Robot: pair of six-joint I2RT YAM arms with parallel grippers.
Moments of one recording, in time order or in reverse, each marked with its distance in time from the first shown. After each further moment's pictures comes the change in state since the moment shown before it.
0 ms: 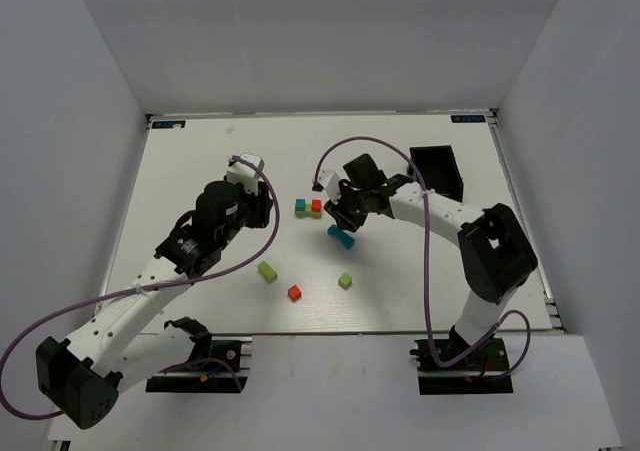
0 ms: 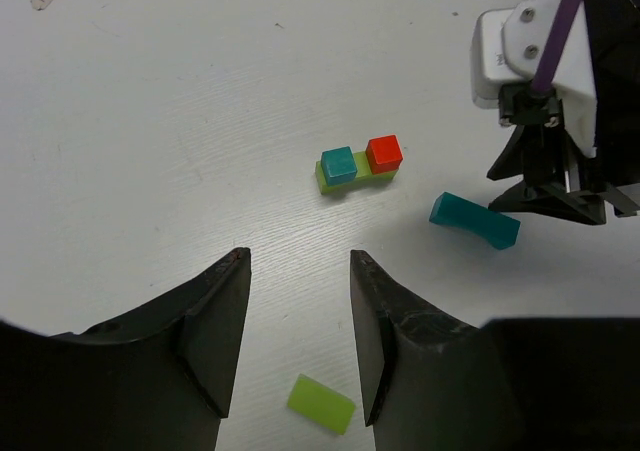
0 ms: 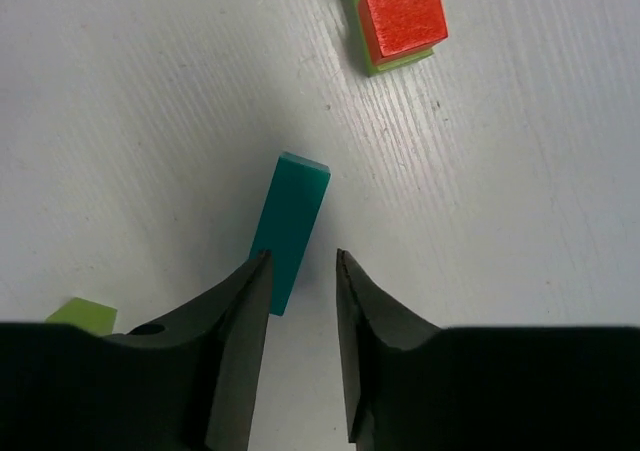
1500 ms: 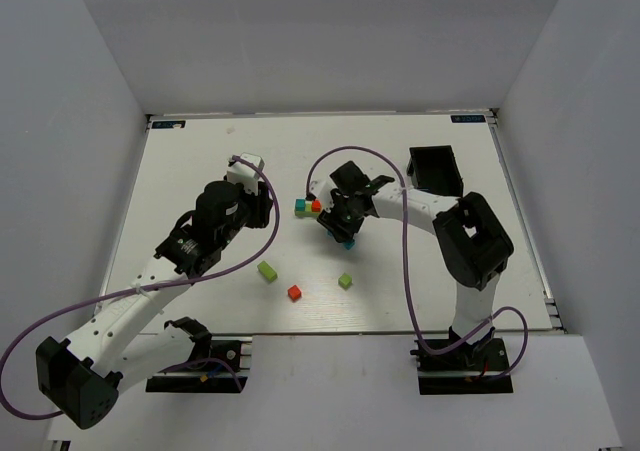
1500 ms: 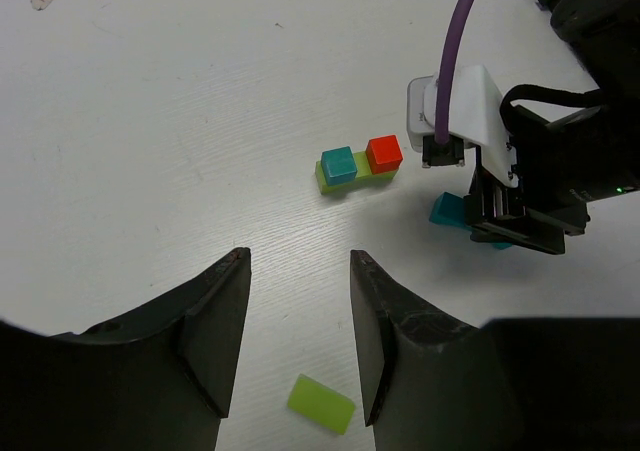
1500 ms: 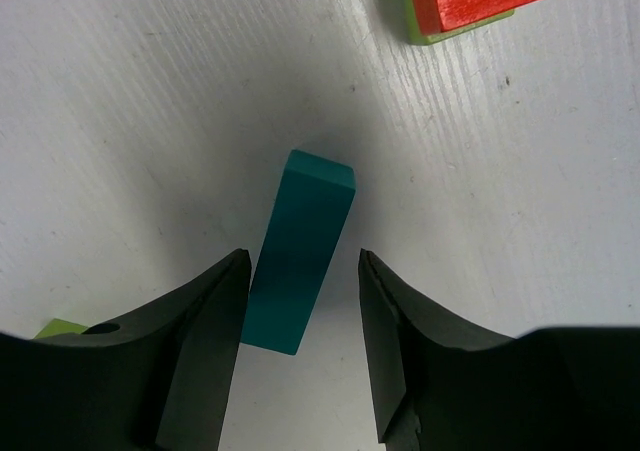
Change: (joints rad) left arm 0.000 0.000 0.000 0.000 0.000 0.000; right arm 0.038 0.156 0.074 -0.082 0.055 0.035
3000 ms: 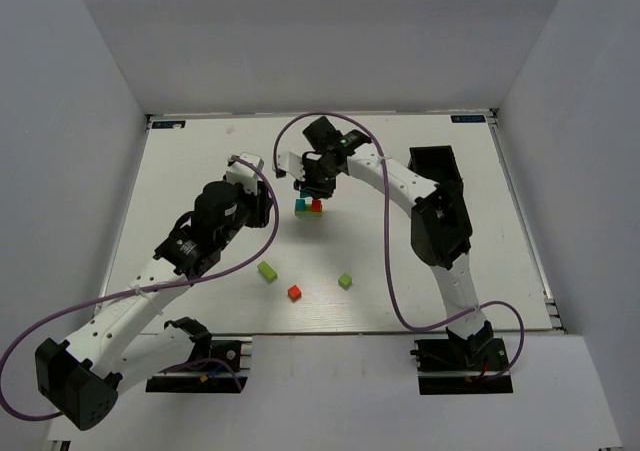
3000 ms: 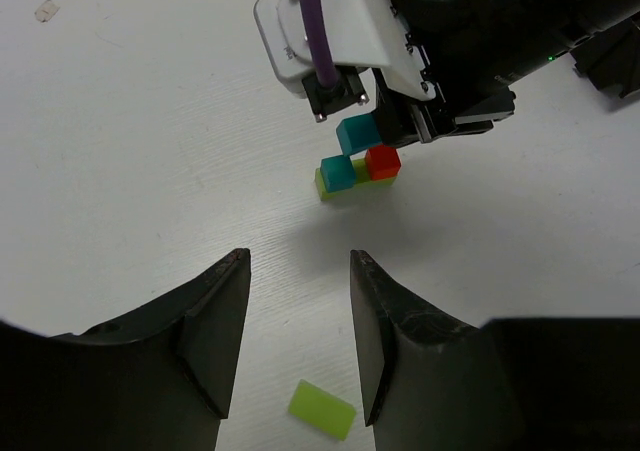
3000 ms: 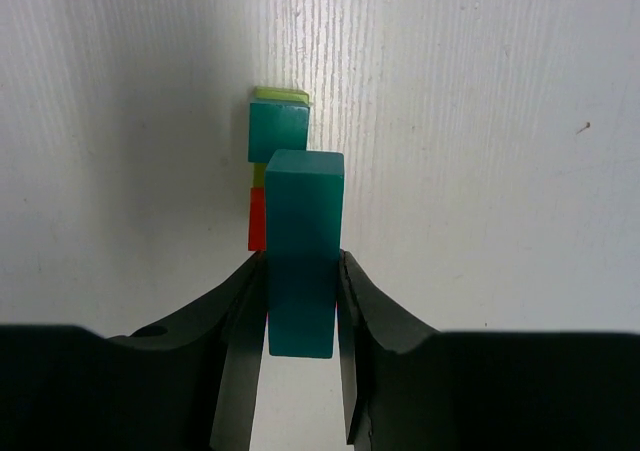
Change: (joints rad) left arm 0.000 -0.008 -0.003 0.015 0.001 0.008; right arm 0.008 0.288 0.695 -0.358 -0.070 -0.460
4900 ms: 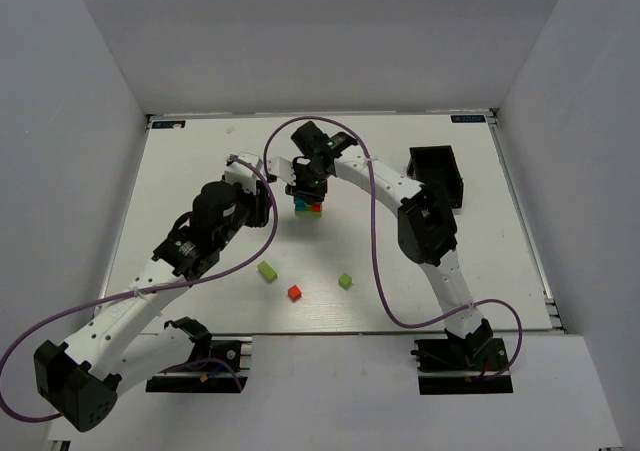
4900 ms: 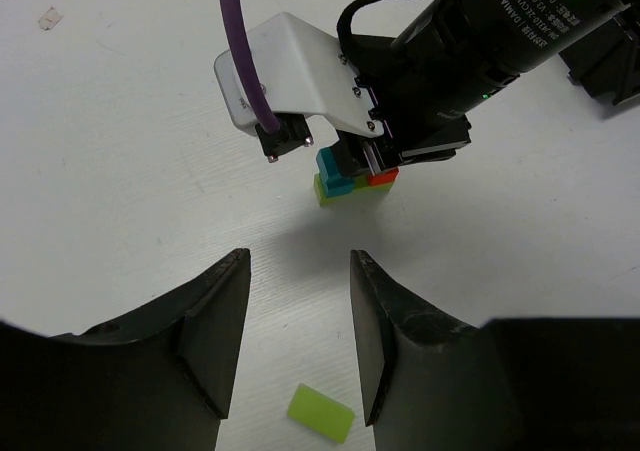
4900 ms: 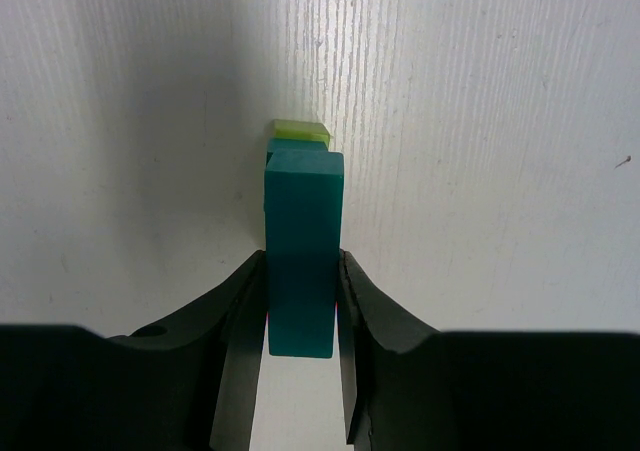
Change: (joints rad) left arm 0.000 -0.011 0.000 0.006 0.000 0.000; right arm 0.039 0.113 0.130 -0.080 0.017 0.016
